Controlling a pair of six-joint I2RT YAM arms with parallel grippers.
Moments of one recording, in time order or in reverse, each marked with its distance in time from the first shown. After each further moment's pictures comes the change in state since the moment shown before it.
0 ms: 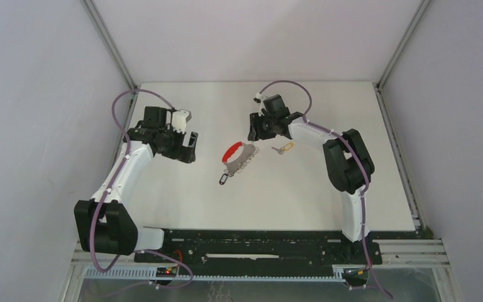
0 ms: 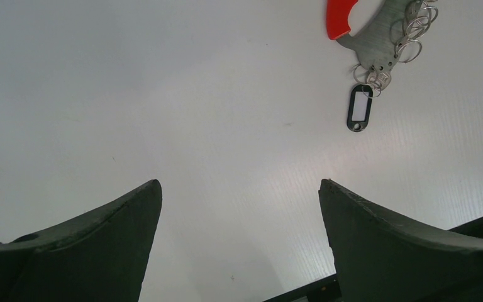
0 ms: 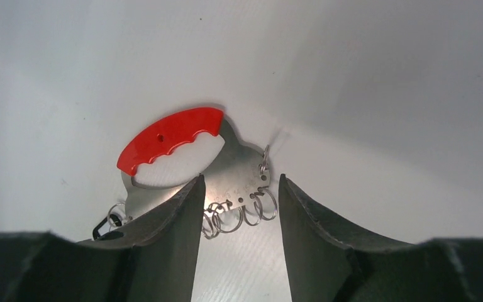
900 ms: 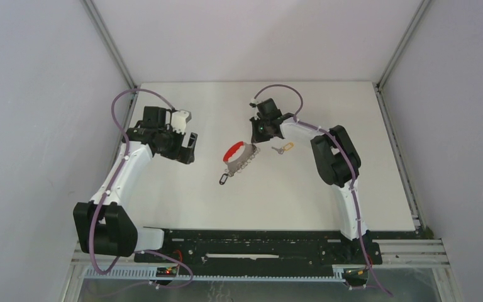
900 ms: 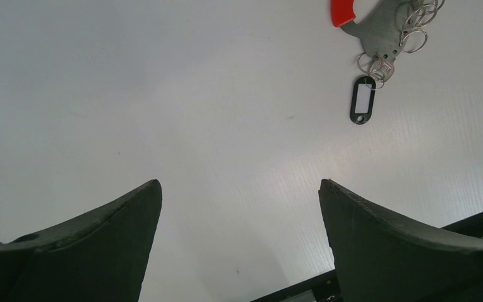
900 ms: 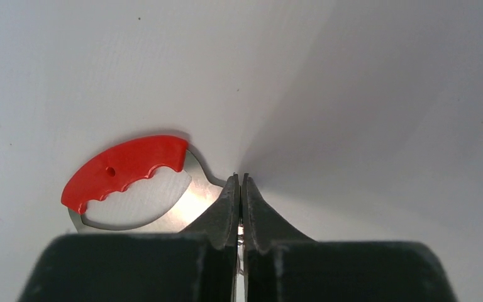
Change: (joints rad) left arm 0.000 -0.012 0.008 -0.028 -0.008 0.025; right arm 0.017 0.171 0.121 -0.045 0.068 -0.025
